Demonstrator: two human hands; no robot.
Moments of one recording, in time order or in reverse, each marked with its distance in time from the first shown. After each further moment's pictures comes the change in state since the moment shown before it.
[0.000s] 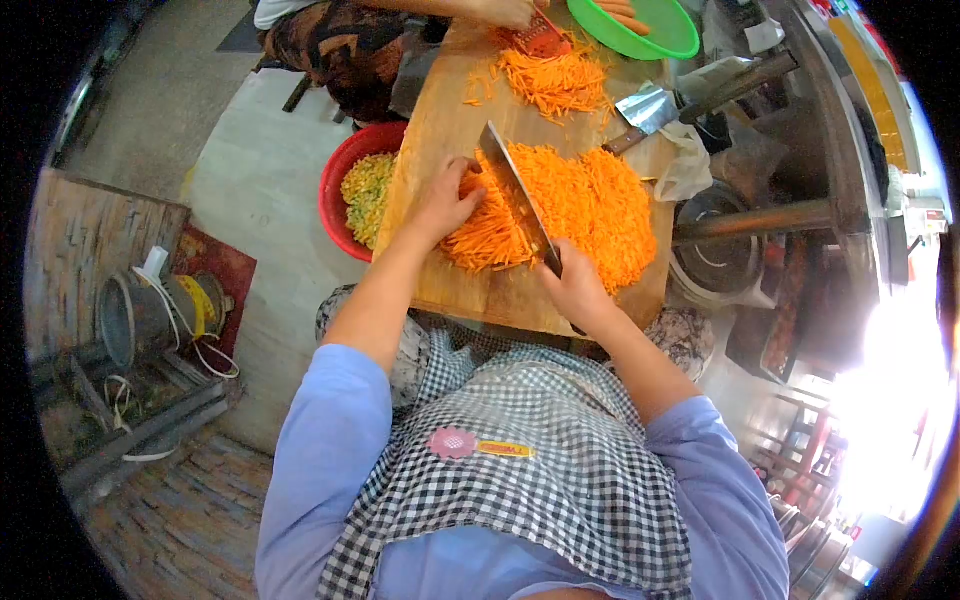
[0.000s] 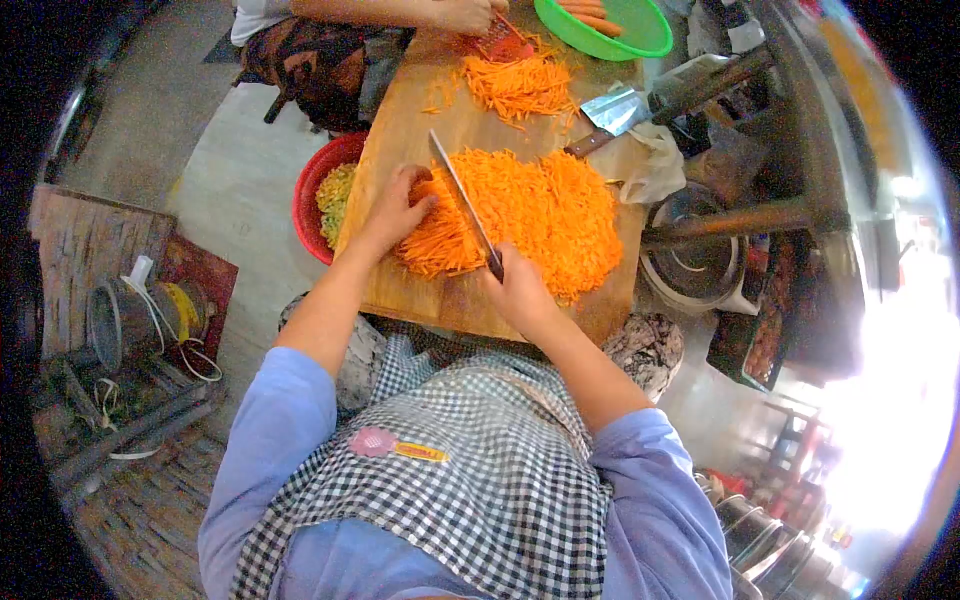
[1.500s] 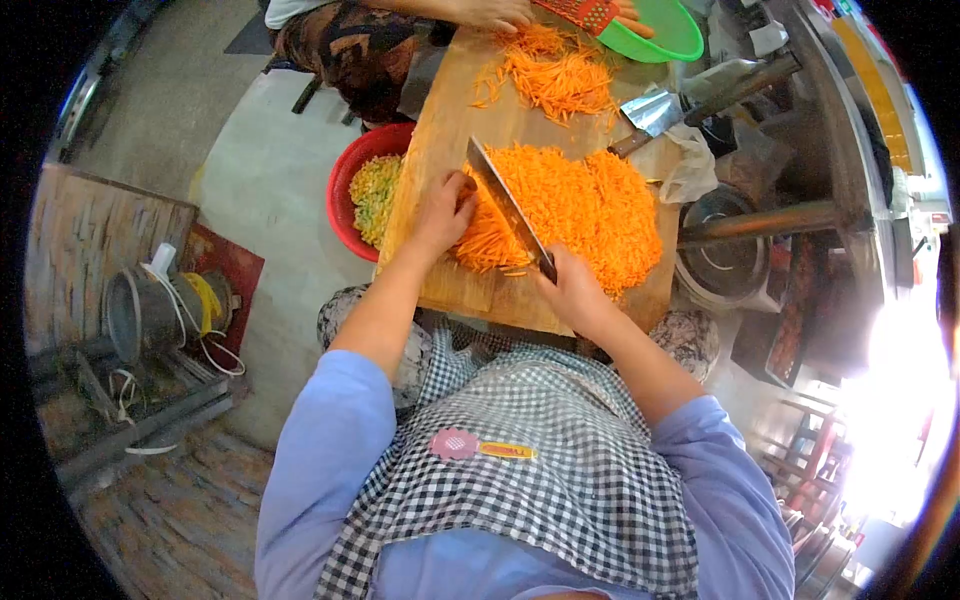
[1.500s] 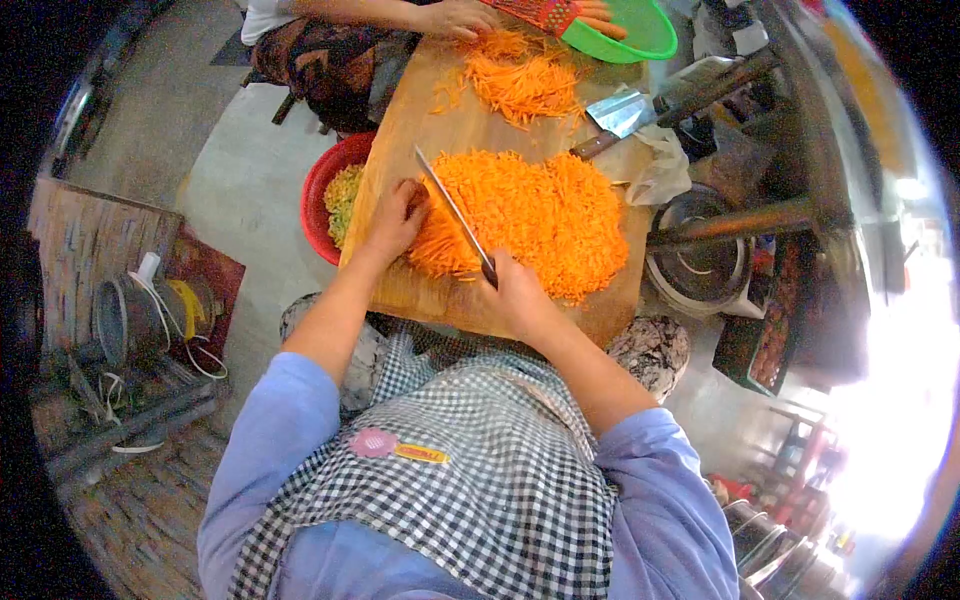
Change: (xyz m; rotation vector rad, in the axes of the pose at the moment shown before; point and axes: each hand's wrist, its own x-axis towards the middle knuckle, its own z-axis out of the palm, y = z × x) left_hand -0.020 -0.007 0.000 0.136 0.102 0.011; right_hand 0.000 0.007 0.008 -0.094 -0.047 -0.094
